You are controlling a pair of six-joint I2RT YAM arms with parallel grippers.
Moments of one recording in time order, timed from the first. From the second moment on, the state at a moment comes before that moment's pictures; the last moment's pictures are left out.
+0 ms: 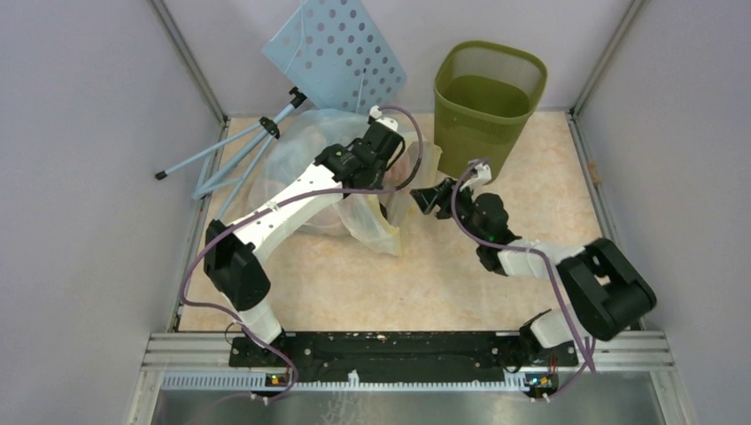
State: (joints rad) left arm -0.72 1.69 1.65 -0.83 -0.43 -0.27; right arm 0.54 1.52 0.55 0.95 -0.04 0.69
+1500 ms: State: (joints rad) left arm -0.49 2.23 1.98 -0.51 -0.21 -0.39; right arm 0.55 0.84 0.75 -0.05 0.09 0.48
